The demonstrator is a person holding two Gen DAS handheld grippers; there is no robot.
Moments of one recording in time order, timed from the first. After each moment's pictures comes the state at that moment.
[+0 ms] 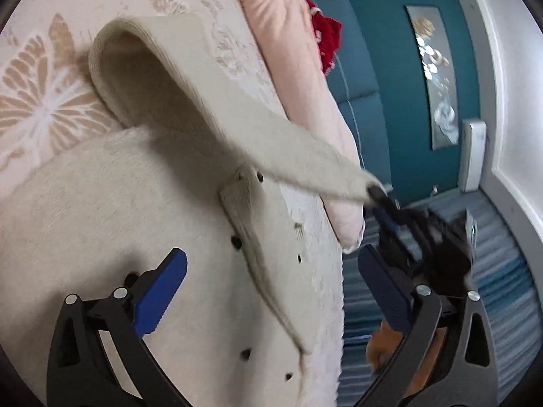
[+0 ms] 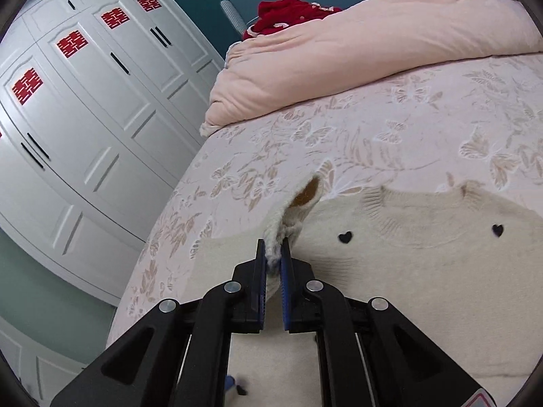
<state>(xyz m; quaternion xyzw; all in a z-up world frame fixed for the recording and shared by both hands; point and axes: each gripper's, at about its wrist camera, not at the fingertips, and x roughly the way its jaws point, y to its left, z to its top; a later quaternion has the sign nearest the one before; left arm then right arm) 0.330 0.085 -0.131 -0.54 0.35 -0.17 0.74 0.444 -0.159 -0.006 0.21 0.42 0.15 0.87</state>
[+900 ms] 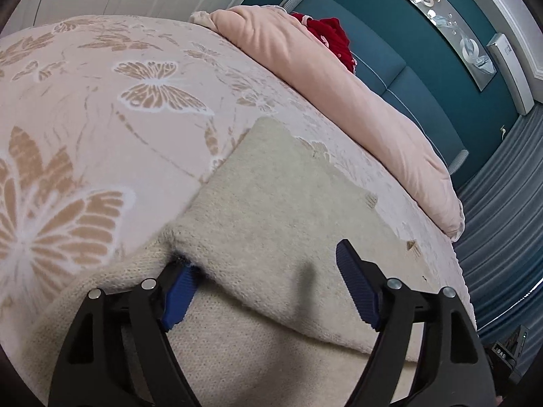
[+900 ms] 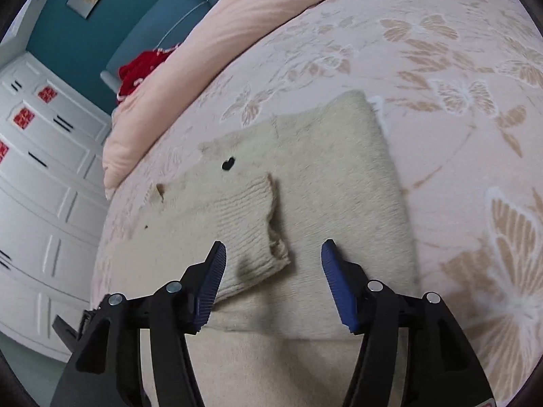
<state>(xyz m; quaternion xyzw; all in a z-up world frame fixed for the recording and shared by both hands) 0.363 0.060 -0.159 -0.29 0.33 -0.06 0.89 0.320 -0.376 -0.145 0.34 0.42 -0.04 0.84</state>
